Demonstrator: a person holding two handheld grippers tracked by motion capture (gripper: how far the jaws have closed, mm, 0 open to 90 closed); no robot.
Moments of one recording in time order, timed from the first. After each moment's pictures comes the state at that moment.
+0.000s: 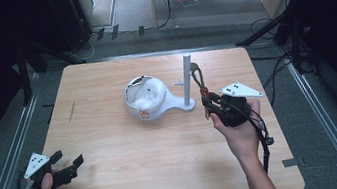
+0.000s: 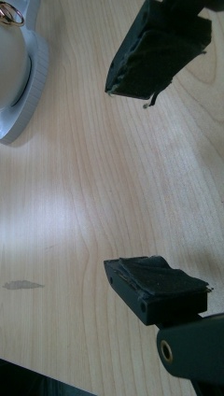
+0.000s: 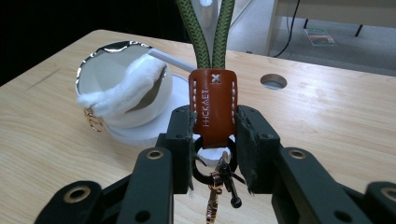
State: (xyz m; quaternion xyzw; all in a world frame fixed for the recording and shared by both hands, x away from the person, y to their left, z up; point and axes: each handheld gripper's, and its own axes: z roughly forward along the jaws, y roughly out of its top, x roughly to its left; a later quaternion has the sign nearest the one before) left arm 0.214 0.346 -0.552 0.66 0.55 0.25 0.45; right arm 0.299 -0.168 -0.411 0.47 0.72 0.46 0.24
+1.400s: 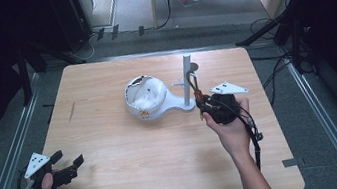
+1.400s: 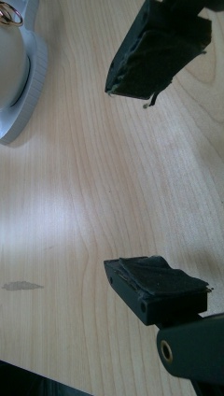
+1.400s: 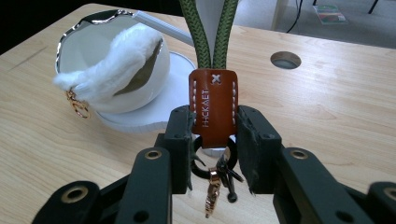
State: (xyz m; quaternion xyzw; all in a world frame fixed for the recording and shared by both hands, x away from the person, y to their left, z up) left arm 0.214 0.346 -0.552 0.66 0.55 0.24 0.45; right arm 0.322 -0.155 -0.435 0.48 0.73 0.43 0.22
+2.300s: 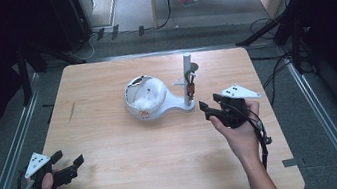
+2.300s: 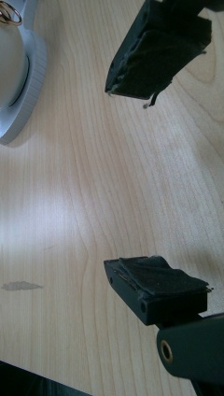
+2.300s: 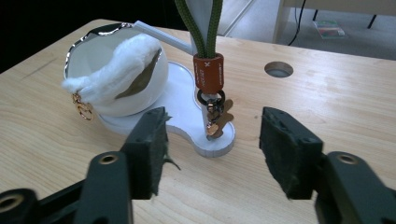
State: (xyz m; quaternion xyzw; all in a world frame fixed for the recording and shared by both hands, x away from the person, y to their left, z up) left arm 0.214 0.346 -0.552 0.66 0.55 0.24 0.45; right arm 0.309 -0.177 -0.435 0.46 0.72 0.46 0.23
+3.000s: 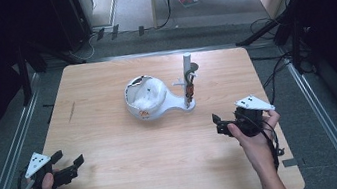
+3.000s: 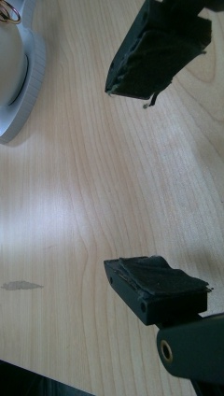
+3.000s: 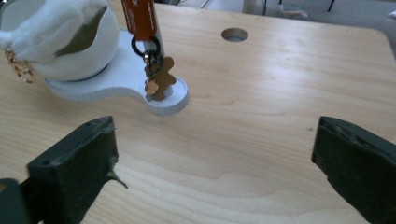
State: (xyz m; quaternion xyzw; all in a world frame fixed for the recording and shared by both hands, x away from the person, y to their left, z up) left arm 0.214 0.345 -0.552 0.66 0.55 0.25 0.44; right arm 0.291 -0.214 -0.461 0.50 0.72 0.41 0.26
